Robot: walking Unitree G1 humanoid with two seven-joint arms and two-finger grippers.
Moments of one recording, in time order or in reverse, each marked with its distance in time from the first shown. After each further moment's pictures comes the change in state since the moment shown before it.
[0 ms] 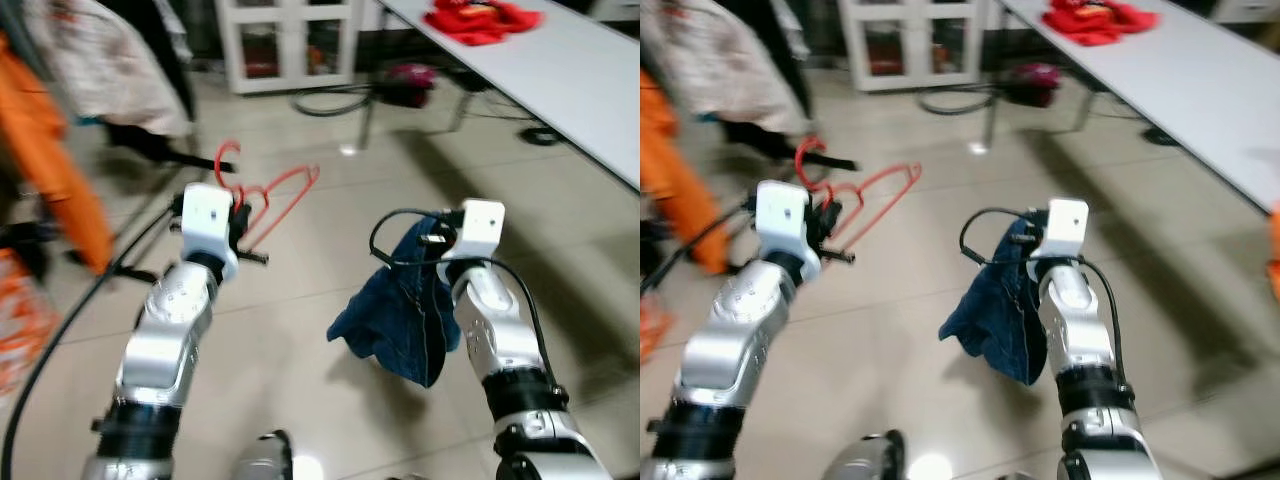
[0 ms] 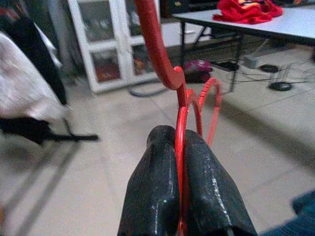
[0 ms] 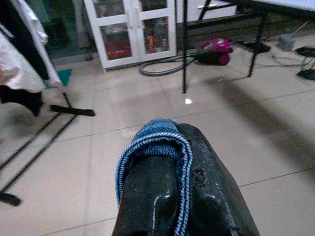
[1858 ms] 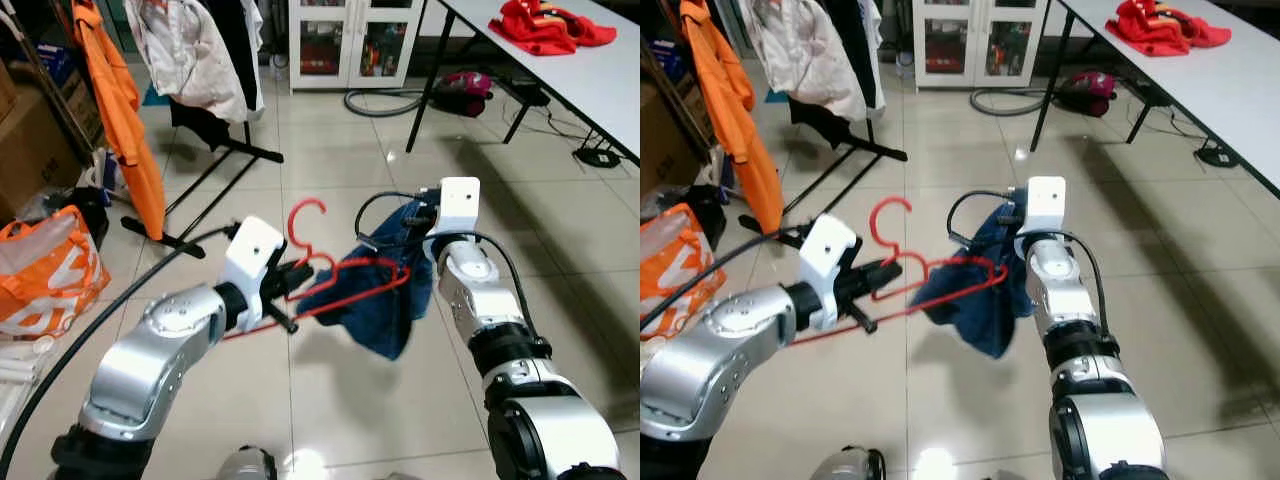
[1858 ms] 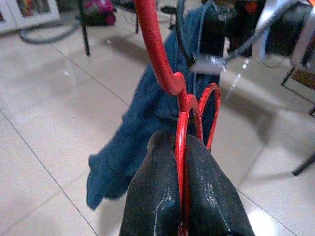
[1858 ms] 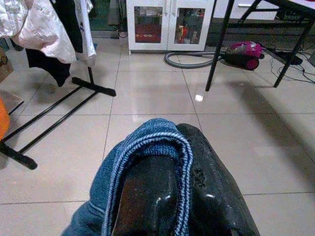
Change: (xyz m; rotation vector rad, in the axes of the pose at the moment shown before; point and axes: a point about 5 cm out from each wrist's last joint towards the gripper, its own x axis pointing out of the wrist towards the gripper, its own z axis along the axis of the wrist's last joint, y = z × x) left arm -0.038 -0.043 0.005 -0.038 0.252 -0.556; right arm 0.032 0.016 0.016 -0.119 0.051 -0.012
